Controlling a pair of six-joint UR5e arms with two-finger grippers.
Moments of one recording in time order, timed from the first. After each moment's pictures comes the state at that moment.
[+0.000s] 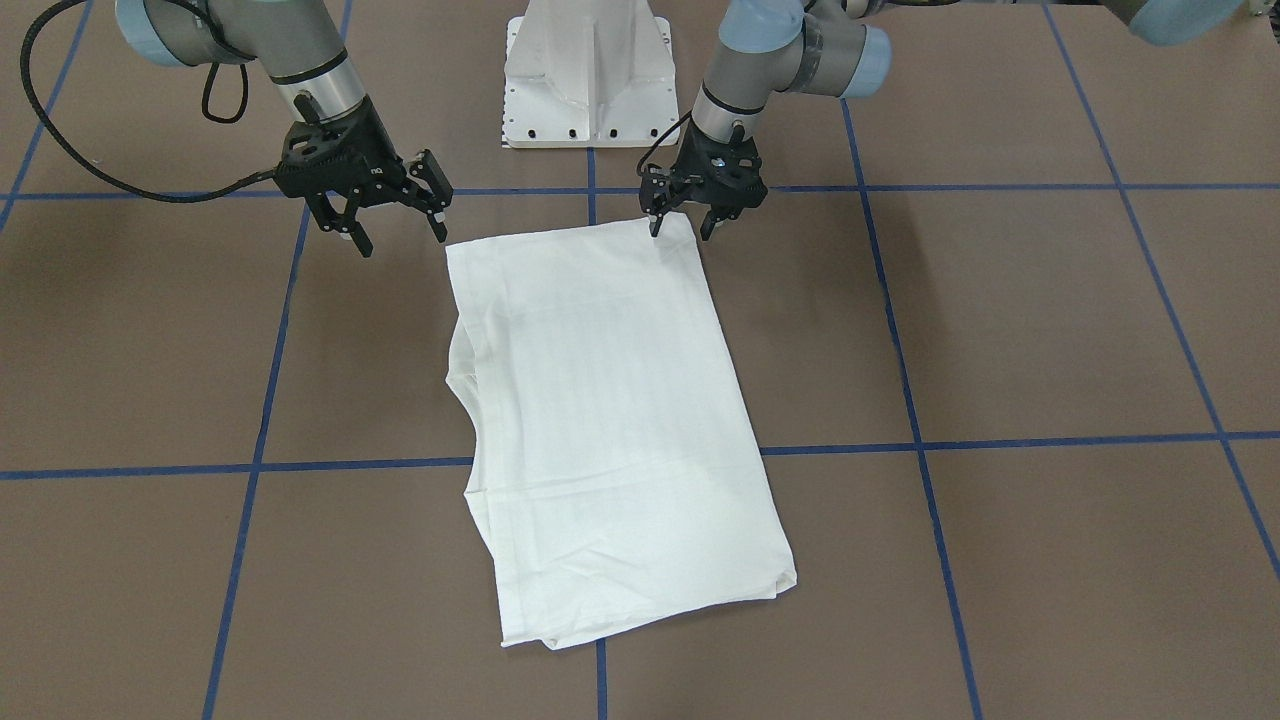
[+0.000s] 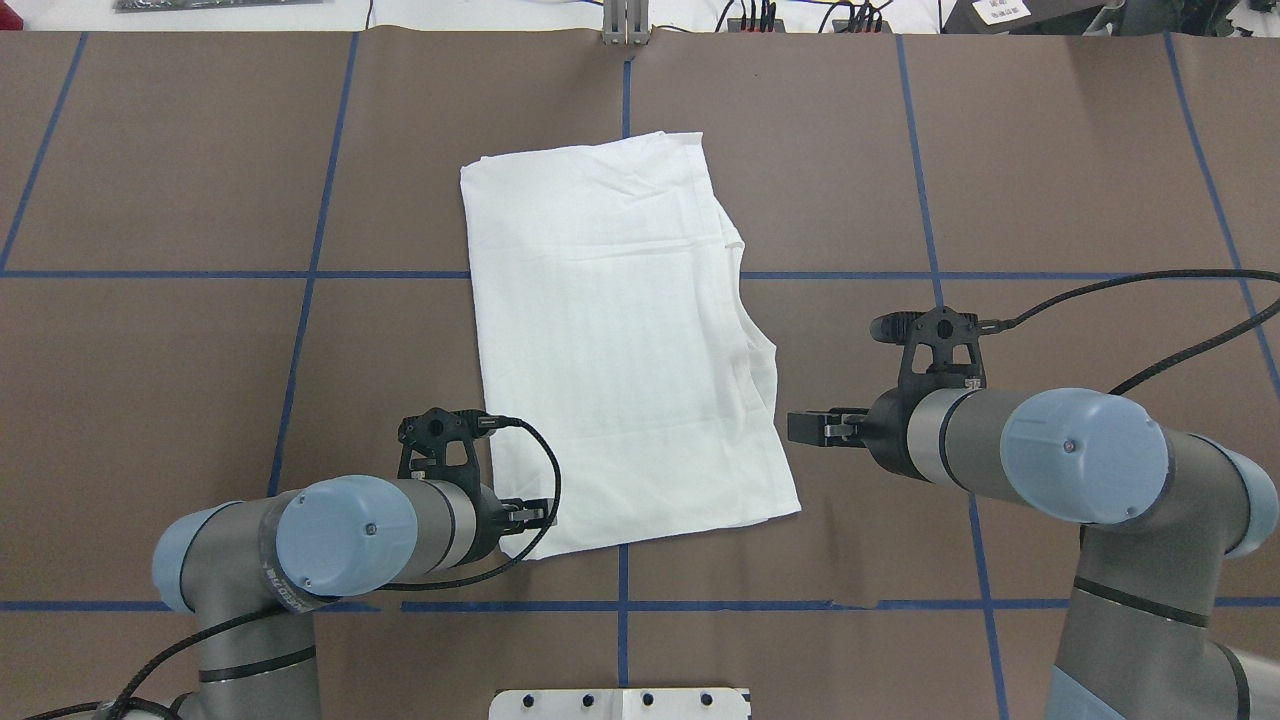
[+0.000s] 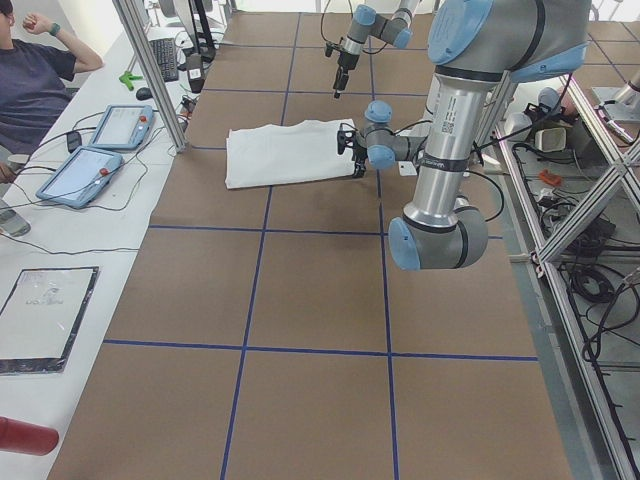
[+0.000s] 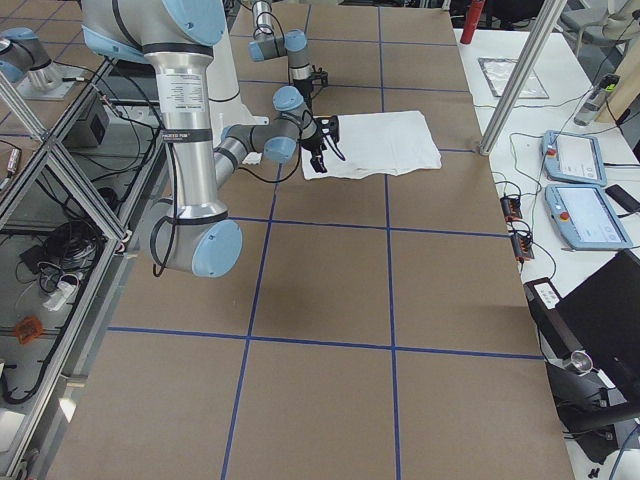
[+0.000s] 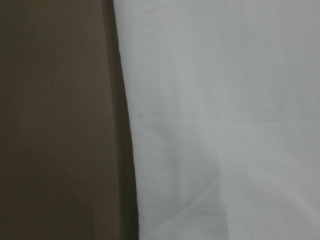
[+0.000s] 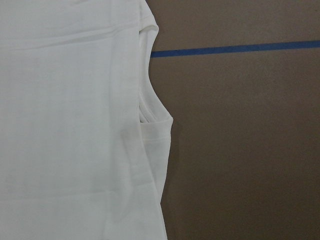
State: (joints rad) left arm -0.25 -1.95 -1.84 -1.95 -1.59 -1.49; right arm 0.41 -1.44 2.08 -1.18 1.58 1.29
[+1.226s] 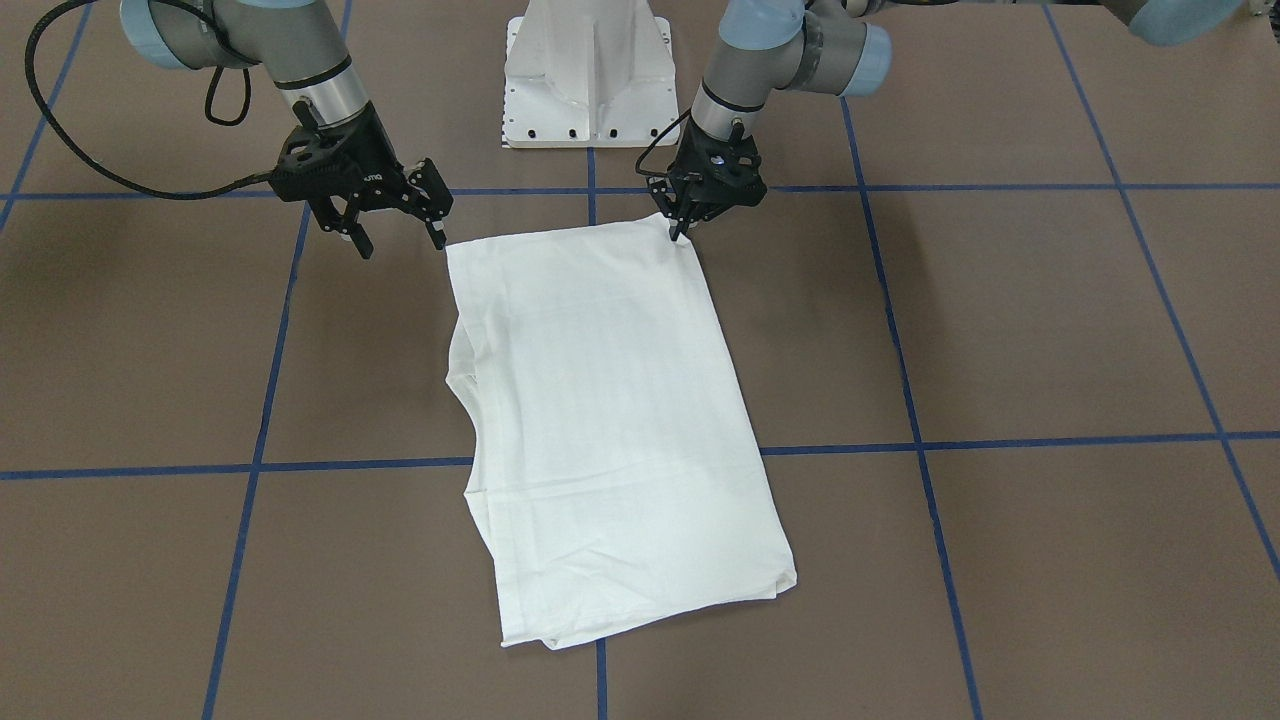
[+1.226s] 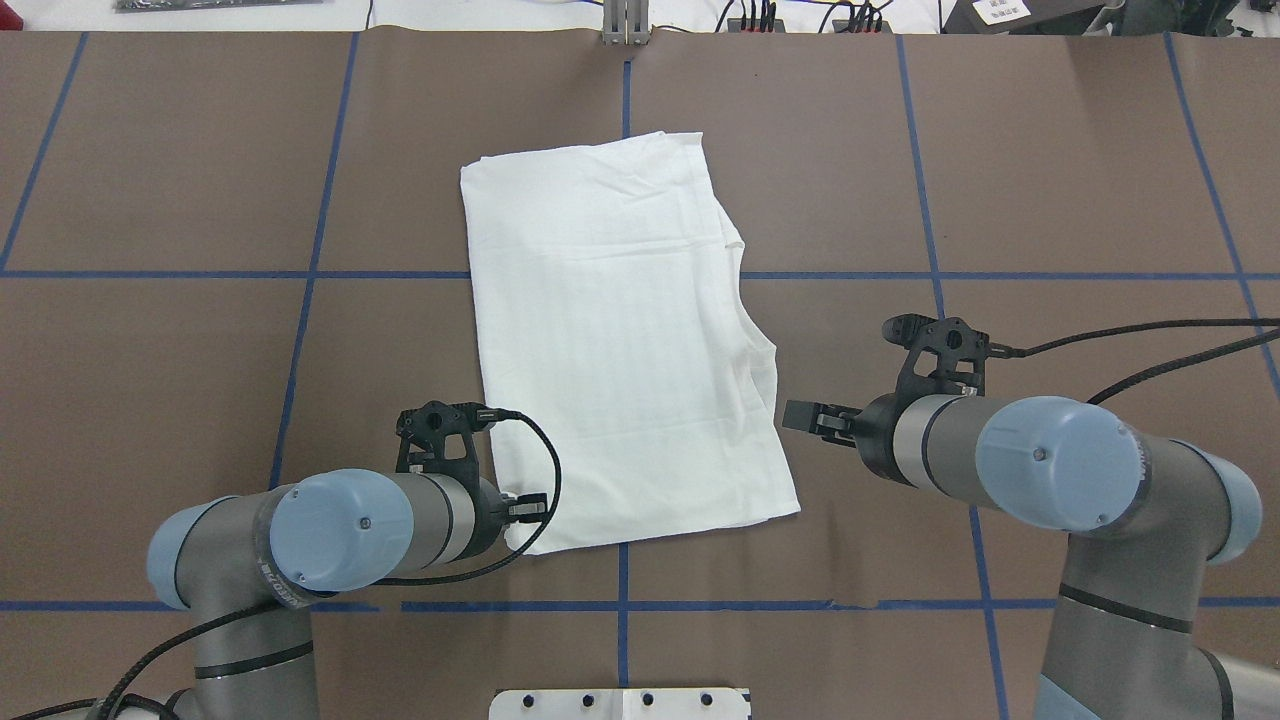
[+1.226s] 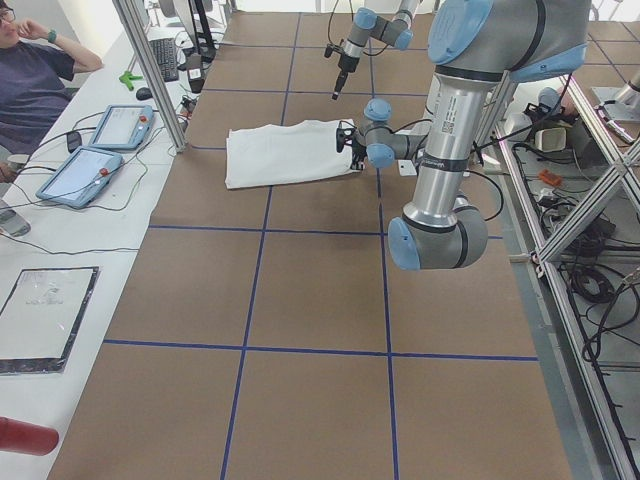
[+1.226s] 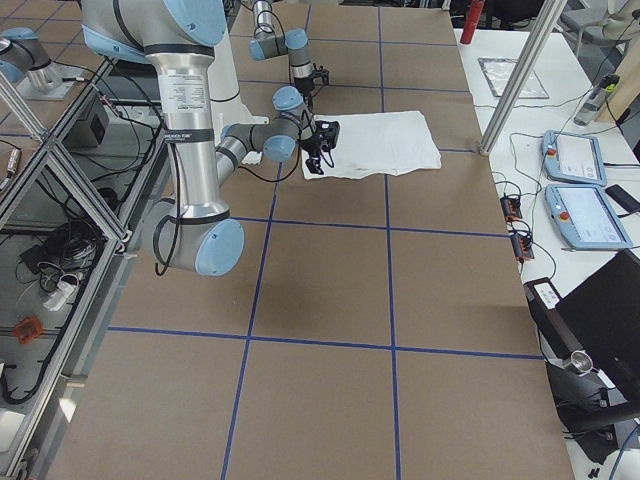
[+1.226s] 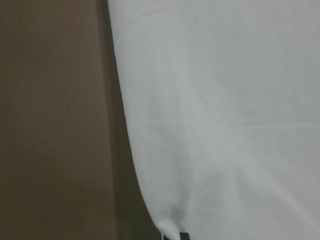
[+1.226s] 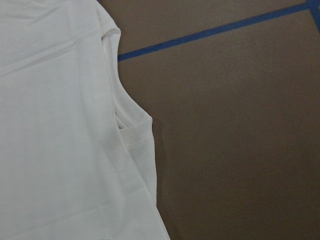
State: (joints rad) left arm -0.26 -1.95 -1.86 -1.95 -1.59 -1.48; right arm 0.38 -1.41 2.07 -1.26 1.55 1.59
